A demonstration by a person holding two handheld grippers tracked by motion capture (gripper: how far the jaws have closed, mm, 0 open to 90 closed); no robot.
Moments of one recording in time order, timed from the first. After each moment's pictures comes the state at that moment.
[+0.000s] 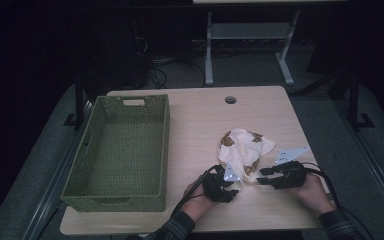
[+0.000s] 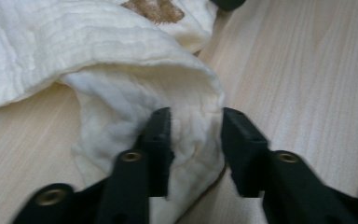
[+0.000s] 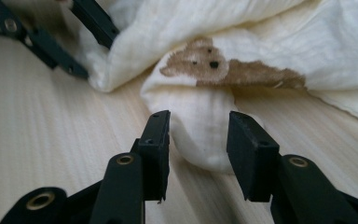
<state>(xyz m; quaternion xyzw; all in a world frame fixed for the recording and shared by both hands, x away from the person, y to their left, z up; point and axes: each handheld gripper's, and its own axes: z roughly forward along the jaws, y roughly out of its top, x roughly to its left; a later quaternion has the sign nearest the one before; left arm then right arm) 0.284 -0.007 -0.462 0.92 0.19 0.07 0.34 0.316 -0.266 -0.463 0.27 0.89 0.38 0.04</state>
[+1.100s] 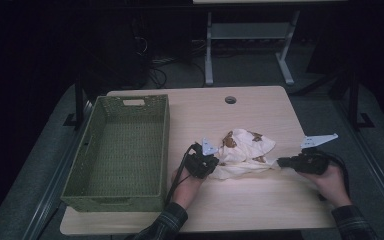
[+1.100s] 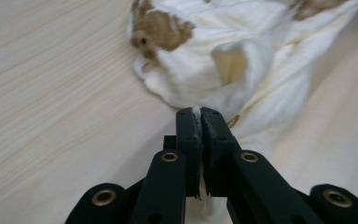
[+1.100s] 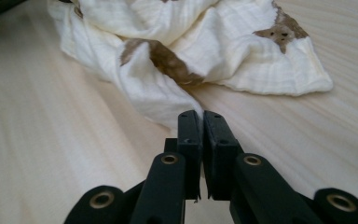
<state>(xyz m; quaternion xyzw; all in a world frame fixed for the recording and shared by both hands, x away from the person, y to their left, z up) 0.332 0.034 -0.442 0.85 0.34 0.15 0.37 0.342 -0.332 -0.451 0.34 0.84 0.41 0.05</state>
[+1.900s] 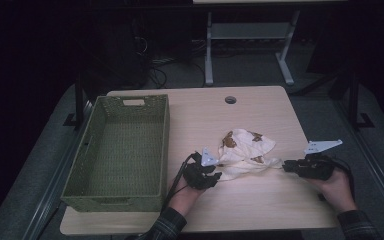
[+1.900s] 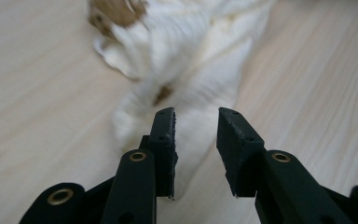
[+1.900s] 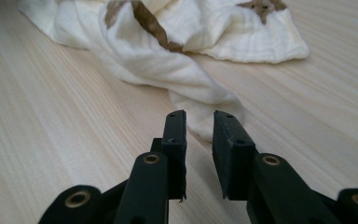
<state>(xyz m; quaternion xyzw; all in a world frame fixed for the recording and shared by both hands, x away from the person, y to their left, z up) 0.297 0.037 -0.439 0.87 0.30 0.12 0.36 0.328 -0.342 -0.458 0.35 0.85 0.38 0.08</state>
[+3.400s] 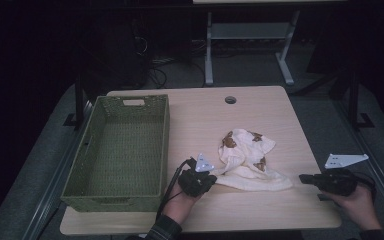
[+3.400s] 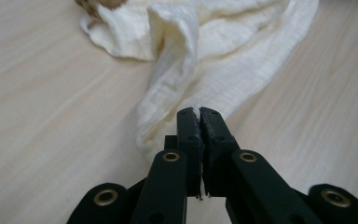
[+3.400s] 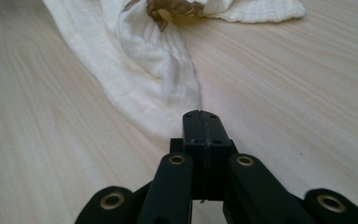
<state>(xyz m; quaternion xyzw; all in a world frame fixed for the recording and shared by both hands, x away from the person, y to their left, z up) 0.275 0.052 -0.431 0.87 0.31 0.09 0.37 0.279 -0.378 -0.451 0.36 0.85 0.39 0.07</state>
